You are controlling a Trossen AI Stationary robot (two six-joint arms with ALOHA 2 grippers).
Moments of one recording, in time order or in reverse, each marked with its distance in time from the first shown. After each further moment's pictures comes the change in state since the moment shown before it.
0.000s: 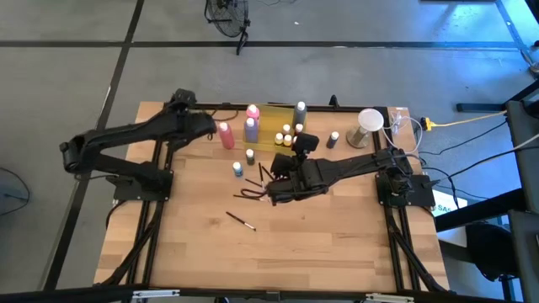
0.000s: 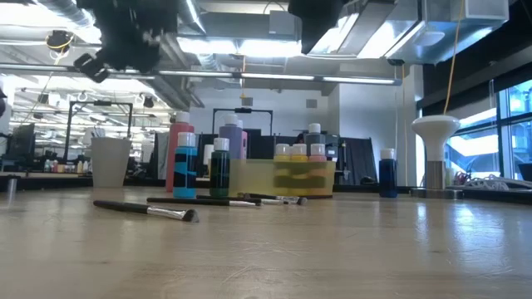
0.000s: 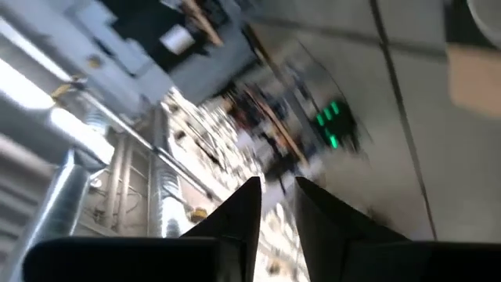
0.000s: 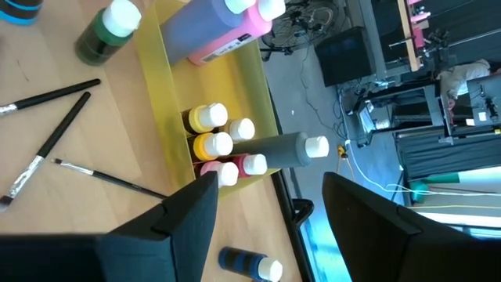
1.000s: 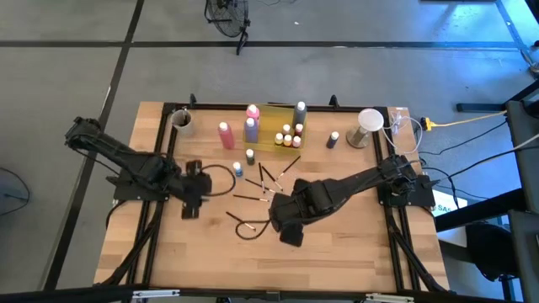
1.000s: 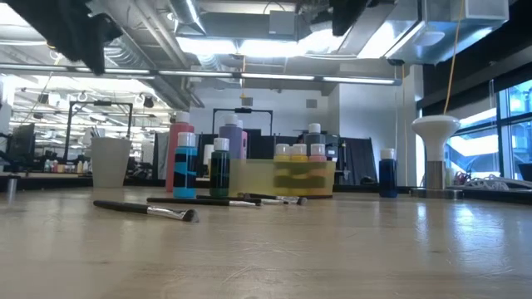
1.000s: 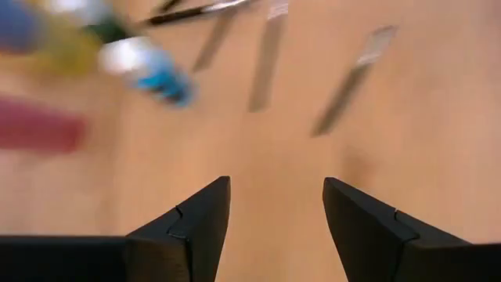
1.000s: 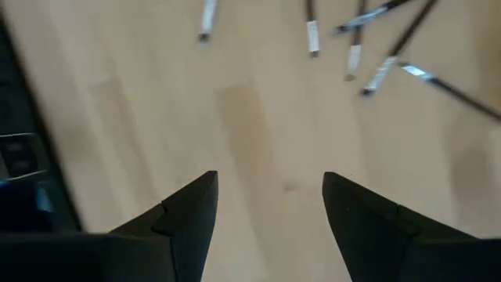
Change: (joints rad) left arm -0.851 -0.083 0.001 0.058 1.094 -1.305; right arm 0.133 0.000 0.000 0.185 -0.823 0.180
